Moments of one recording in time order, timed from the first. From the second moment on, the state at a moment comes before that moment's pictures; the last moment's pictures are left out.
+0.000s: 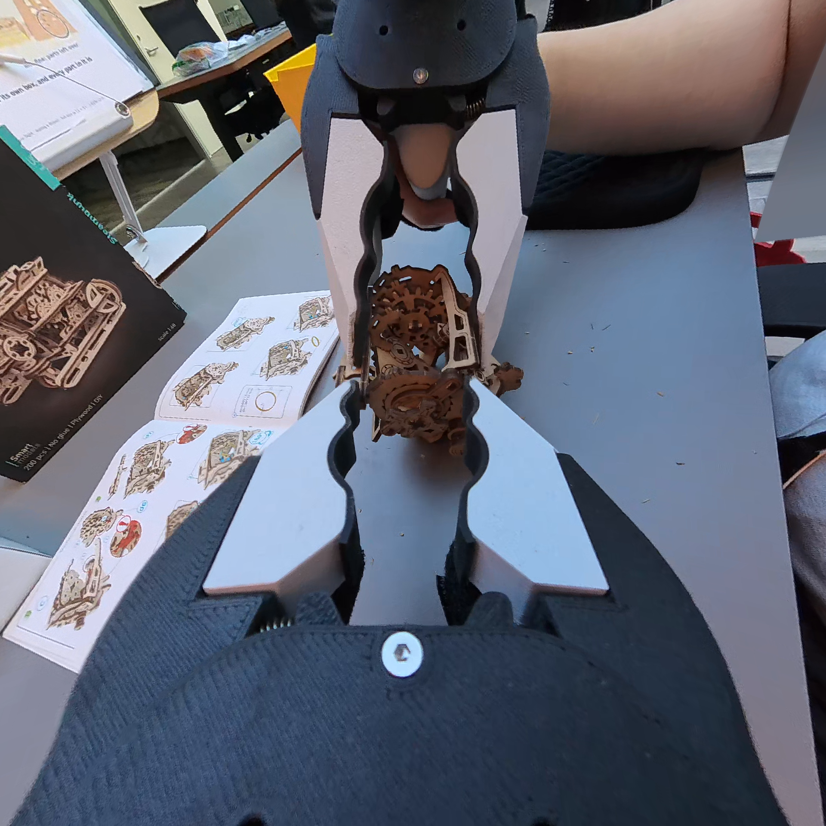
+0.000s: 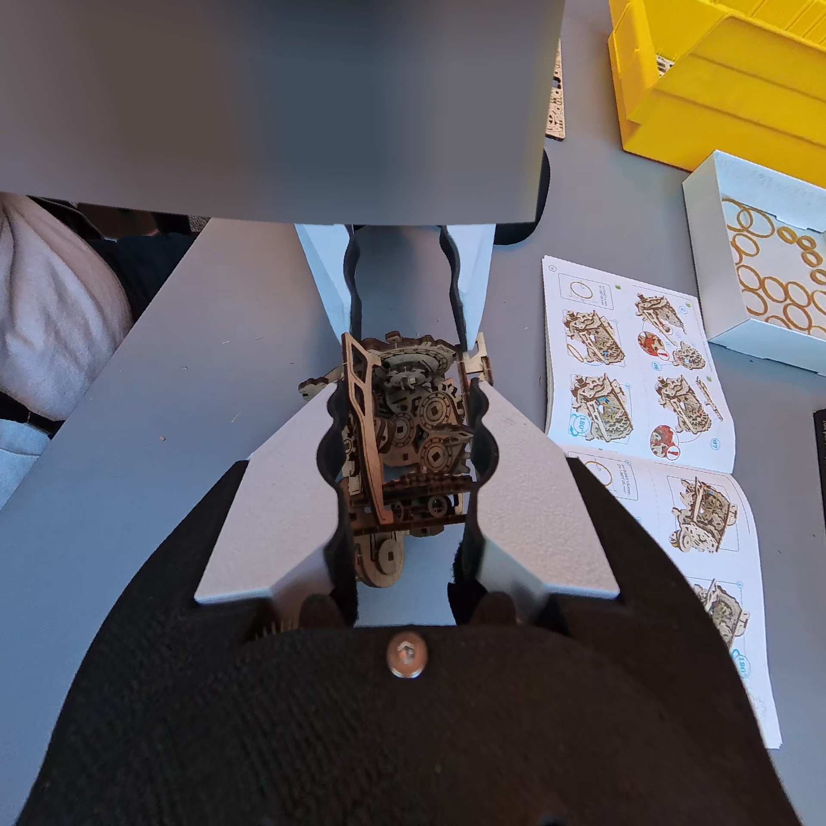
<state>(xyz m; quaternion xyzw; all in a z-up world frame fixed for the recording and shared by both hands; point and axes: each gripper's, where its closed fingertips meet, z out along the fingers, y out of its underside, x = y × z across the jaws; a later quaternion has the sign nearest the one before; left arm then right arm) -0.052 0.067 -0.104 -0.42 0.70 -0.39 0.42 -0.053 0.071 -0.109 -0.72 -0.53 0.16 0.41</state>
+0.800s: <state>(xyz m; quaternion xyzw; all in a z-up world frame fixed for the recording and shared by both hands) -0.048 0.074 -0.103 -0.45 0.67 -0.39 0.44 -0.052 0.071 -0.108 -0.72 -0.53 0.16 0.42</state>
